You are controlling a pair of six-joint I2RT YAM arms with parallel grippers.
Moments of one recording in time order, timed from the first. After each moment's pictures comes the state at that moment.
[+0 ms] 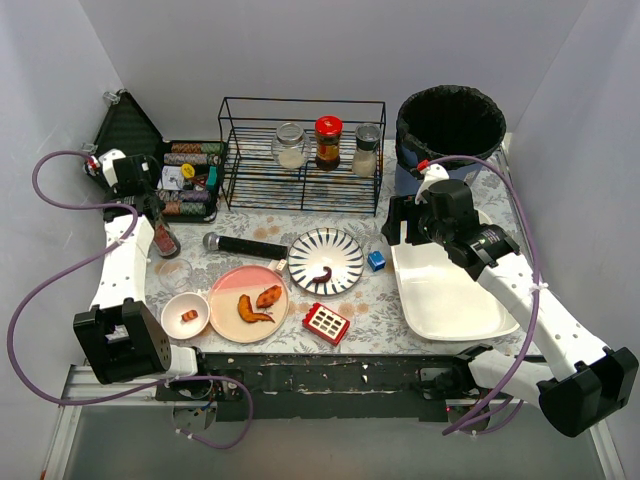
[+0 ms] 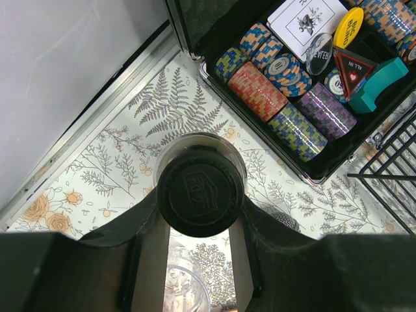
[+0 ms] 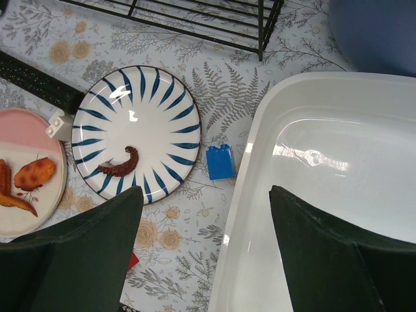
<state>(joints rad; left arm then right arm) 0.21 1.37 1.22 -0.55 -0.41 -0.37 0.50 1.09 1.05 -0.56 0.00 0.26</state>
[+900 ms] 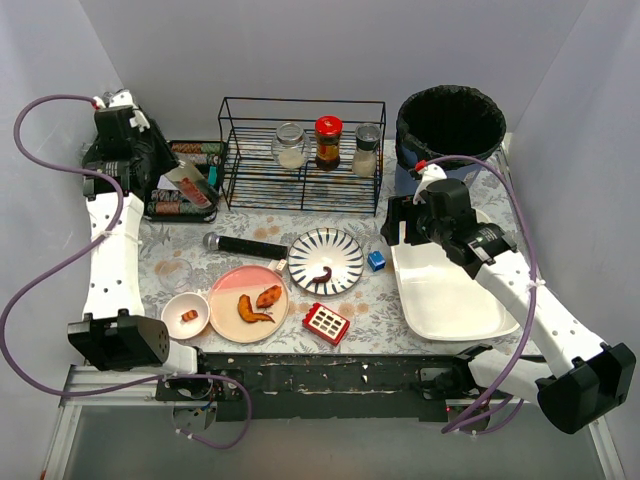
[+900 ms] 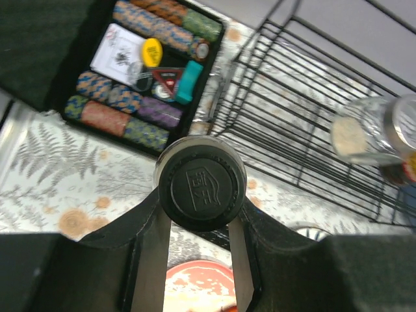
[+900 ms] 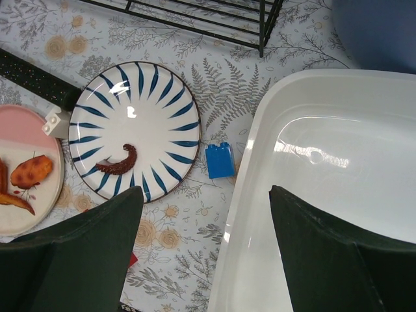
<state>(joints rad) 0.13 1.42 1.69 -0.79 -0.03 -0.32 0.50 1.10 1.05 -0.56 0.00 0.26</state>
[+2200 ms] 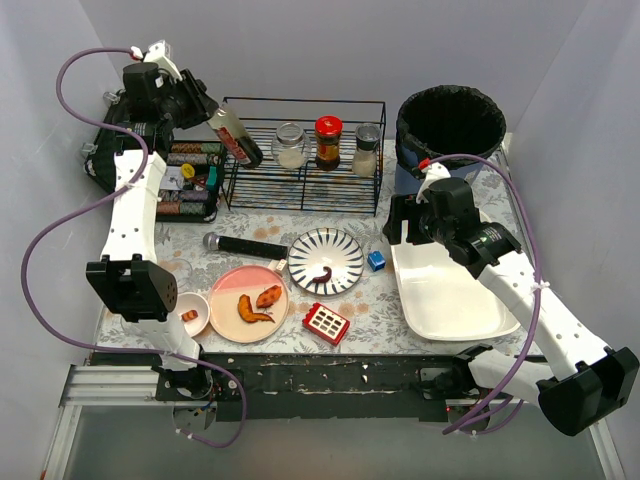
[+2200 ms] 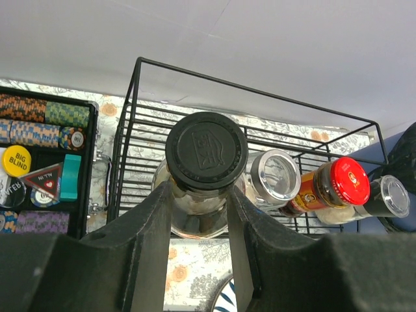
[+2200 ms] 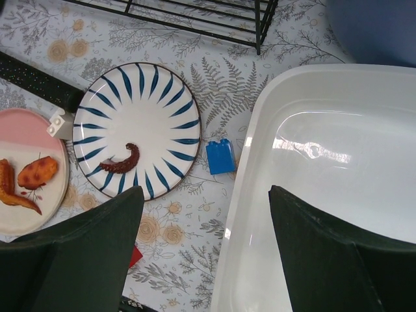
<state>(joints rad) 0.02 1.75 2.01 -0.57 0.24 -0.37 0.50 1.09 1.08 -0.60 0.01 0.28</state>
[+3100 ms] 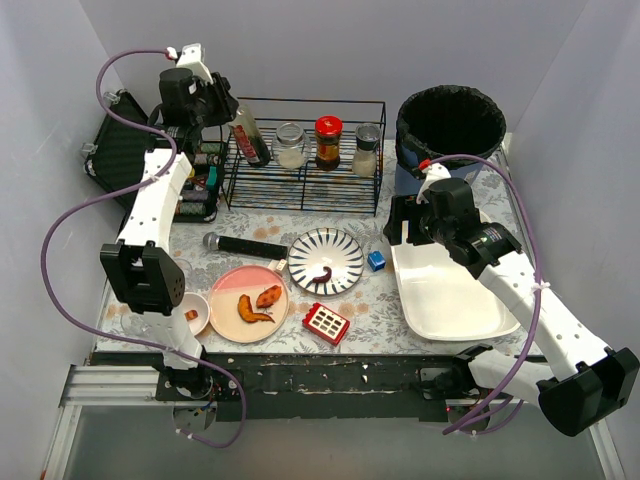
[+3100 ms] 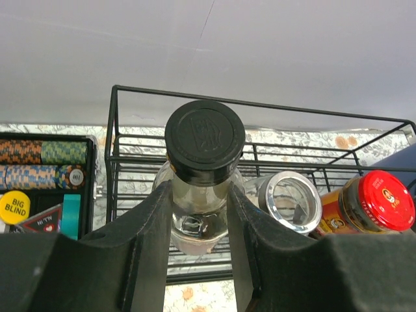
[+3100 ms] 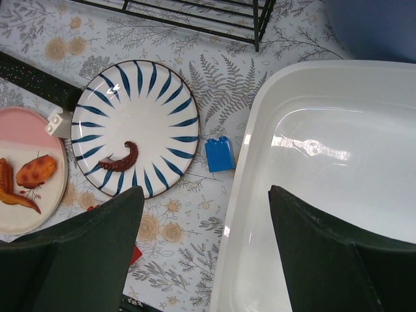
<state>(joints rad) -0.09 1.81 1.94 -0.37 0.13 -0.27 0.50 1.09 1.08 -0.62 0.01 0.29</state>
